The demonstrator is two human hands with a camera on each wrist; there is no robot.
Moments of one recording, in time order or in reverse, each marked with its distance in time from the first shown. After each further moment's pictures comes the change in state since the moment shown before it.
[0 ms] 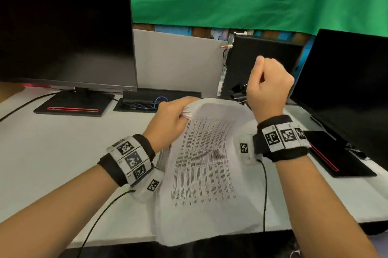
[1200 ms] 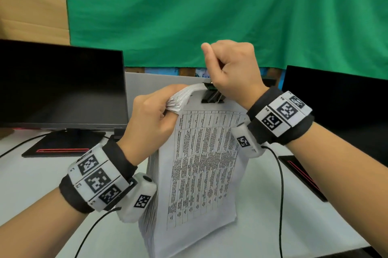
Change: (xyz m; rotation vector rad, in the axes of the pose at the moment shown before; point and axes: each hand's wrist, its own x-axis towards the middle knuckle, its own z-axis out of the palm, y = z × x) left_hand 0.049 0.079 -0.065 0.062 0.339 0.343; right_hand 0.112 -0.064 -0.010 0.147 -0.221 -0.395
